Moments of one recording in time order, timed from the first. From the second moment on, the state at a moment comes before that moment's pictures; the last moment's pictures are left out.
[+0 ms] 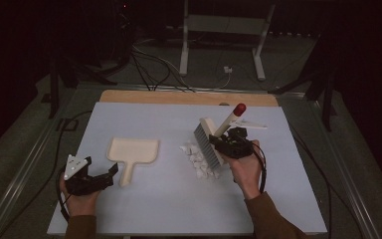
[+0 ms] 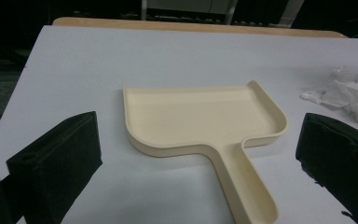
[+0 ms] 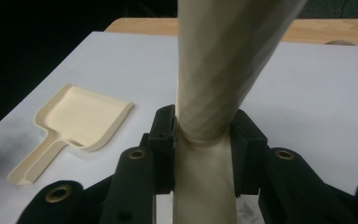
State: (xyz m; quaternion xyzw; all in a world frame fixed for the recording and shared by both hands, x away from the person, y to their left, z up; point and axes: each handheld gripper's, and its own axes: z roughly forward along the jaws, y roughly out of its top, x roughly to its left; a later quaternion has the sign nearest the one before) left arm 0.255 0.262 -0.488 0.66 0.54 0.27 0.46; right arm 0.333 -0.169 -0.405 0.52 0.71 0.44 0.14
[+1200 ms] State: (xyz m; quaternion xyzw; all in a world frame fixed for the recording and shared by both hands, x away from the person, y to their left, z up) left arm 0.255 0.262 -0.488 0.65 0.54 0.27 0.46; right arm 0.366 -0.236 -0.446 0.49 0.78 0.33 0.20
